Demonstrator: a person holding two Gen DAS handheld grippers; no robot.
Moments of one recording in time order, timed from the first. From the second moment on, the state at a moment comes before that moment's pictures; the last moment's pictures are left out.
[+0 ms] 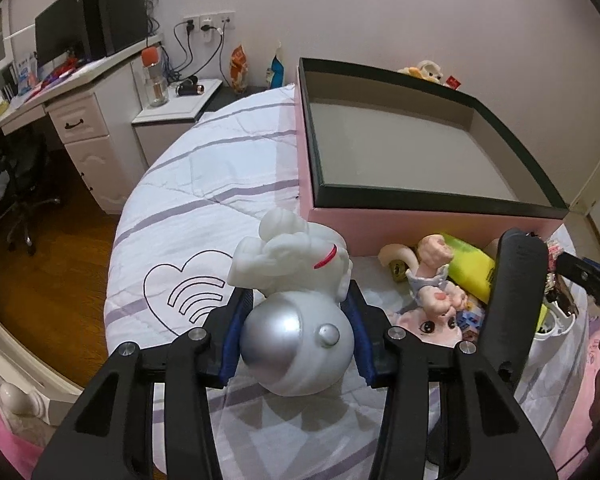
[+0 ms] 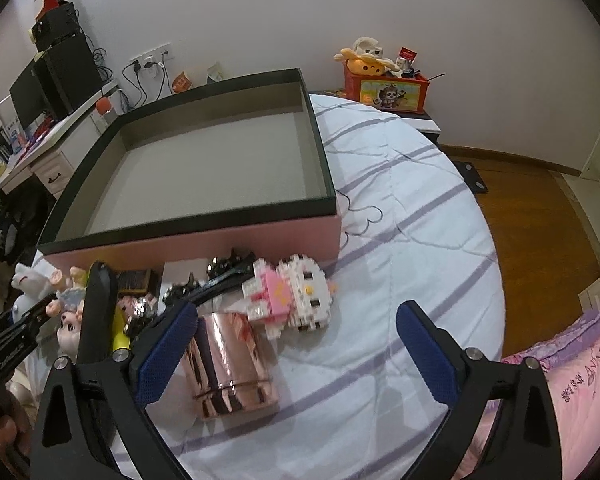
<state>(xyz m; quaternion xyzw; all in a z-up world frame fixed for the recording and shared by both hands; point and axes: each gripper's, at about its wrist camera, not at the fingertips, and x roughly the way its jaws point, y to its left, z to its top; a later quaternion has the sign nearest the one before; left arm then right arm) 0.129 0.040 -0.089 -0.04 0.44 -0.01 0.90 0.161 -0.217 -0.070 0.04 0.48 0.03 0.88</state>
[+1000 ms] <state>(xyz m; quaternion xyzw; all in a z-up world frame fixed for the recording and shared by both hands) 0.131 0.024 -0.081 -0.04 0.44 -0.01 0.90 0.171 -0.231 -0.087 0.03 0.50 0.08 0.86</state>
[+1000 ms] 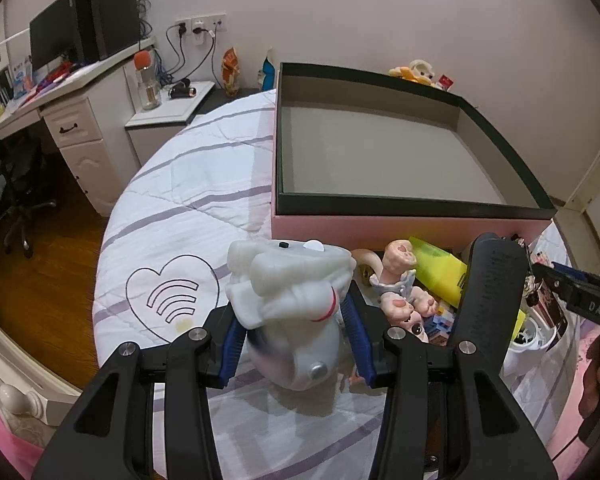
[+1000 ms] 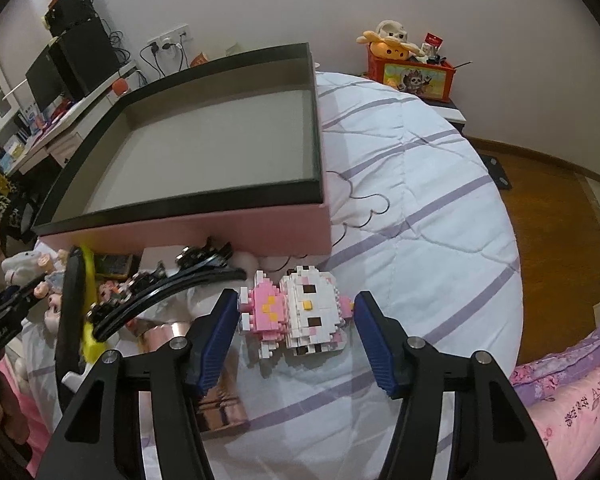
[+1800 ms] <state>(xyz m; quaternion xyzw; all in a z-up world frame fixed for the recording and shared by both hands) 0.203 0.002 0.019 -0.03 0.36 -0.07 0.93 0.231 -0.177 0.010 0.01 0.41 0.14 0.90</state>
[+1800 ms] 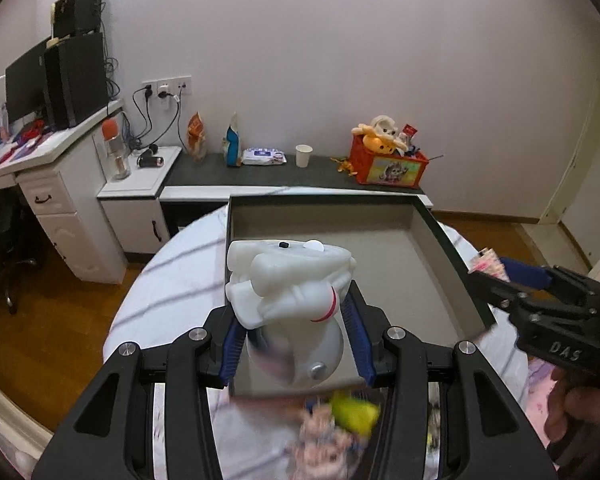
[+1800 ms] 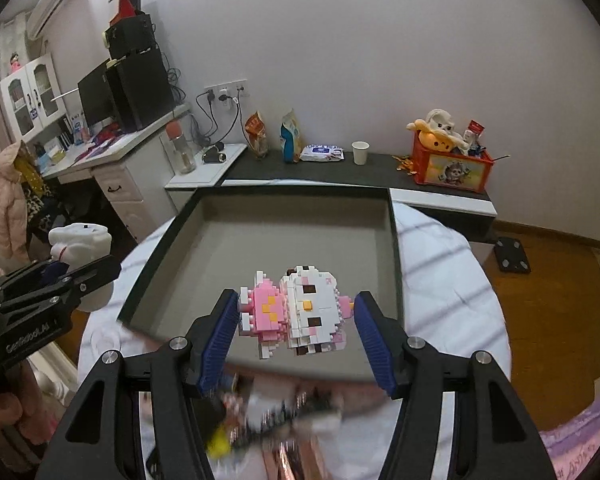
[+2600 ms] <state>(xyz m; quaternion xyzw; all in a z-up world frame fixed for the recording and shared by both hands) 0.299 -0.028 -0.039 -0.01 0.43 -0.06 0.90 0.329 -0.176 -0.060 0.00 0.50 0.12 0.86</state>
